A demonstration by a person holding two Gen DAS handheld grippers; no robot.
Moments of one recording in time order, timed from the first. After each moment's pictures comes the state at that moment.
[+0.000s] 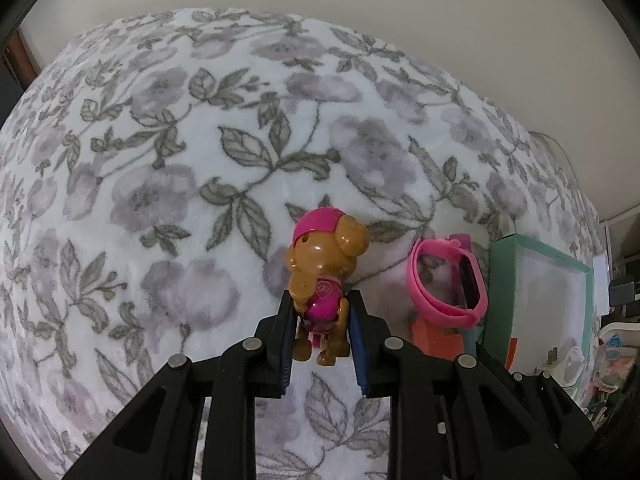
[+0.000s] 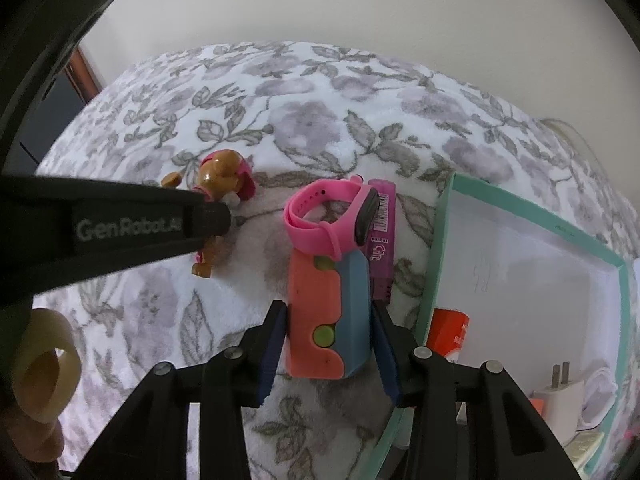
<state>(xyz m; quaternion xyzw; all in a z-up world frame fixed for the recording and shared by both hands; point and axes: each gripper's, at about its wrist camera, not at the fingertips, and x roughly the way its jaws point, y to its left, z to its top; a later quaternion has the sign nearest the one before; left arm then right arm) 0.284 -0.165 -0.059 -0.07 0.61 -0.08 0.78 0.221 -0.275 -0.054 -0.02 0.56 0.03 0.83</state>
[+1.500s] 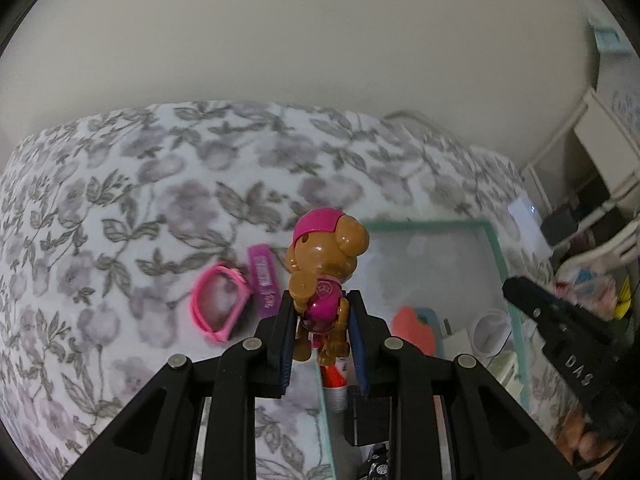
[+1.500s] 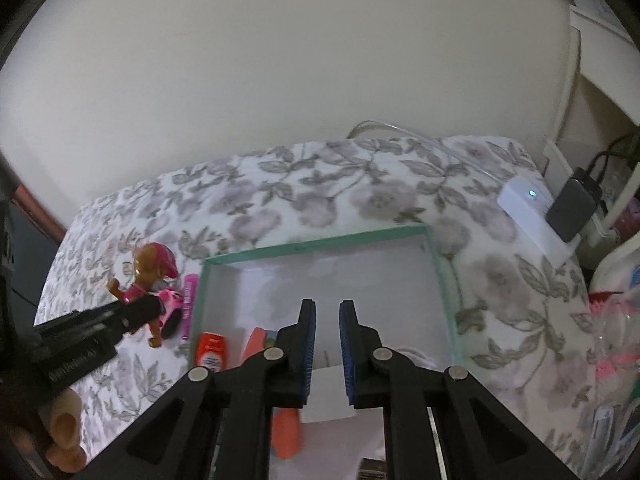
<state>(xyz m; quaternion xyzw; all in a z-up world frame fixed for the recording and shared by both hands) 0.231 -0.289 0.006 0.01 0.54 -0.20 0.82 0.163 -0.464 0.032 0.13 0.47 -0.10 0.87</state>
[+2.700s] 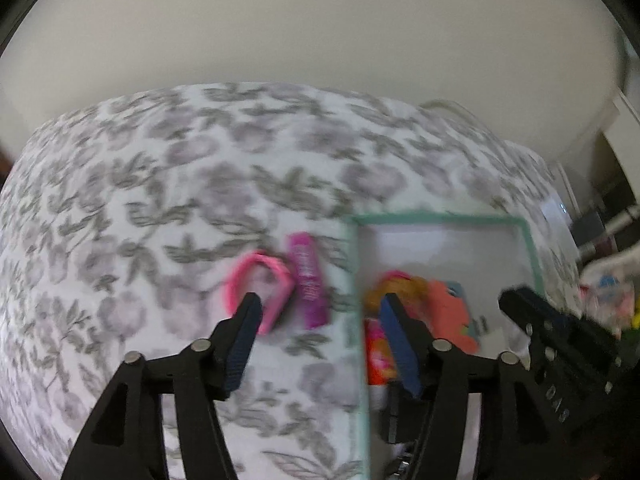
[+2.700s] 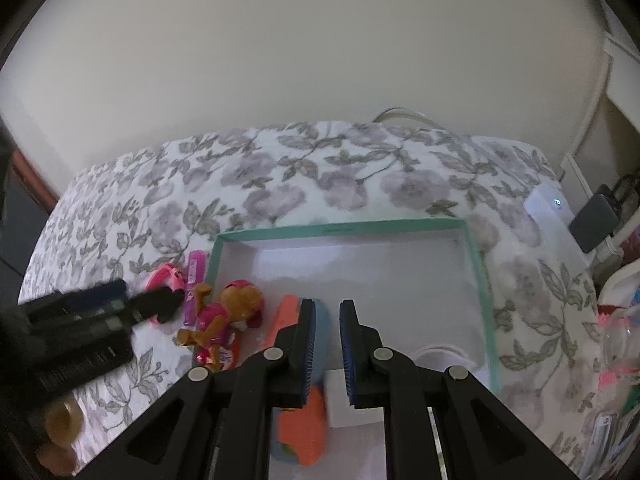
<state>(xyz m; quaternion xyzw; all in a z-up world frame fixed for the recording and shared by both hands) 0.247 -0.257 -0.004 0.01 0.56 -0.15 0.82 0.186 -0.423 0.017 0.07 0.50 -0.08 0.86</state>
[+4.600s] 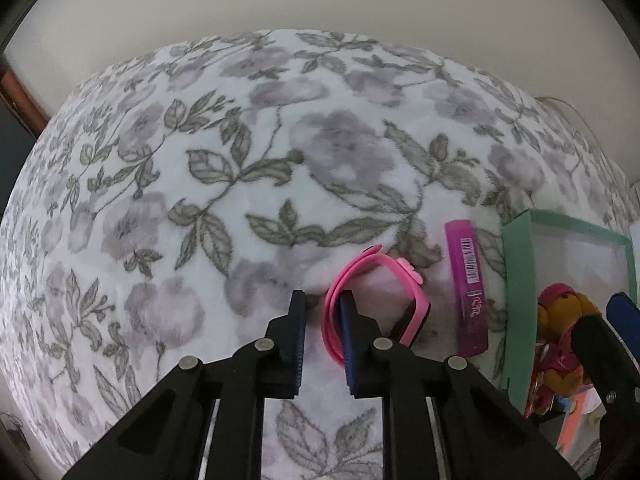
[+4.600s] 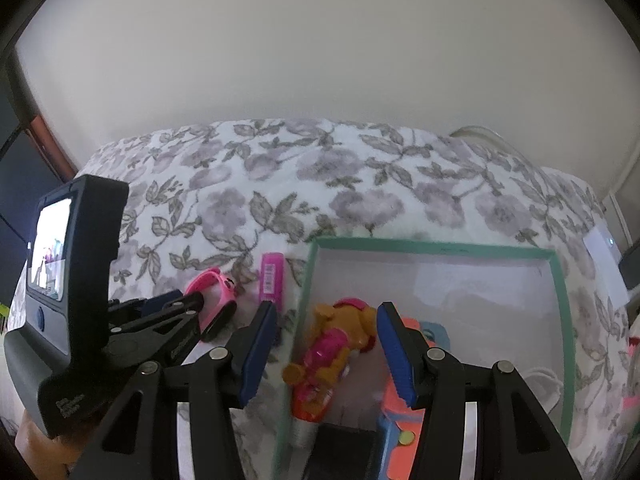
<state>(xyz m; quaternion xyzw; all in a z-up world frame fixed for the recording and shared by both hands) 0.272 -0.211 -0.078 0.02 0.59 -0.05 0.81 0.219 -0.343 -0.001 0.04 0.49 -0.04 0.87</state>
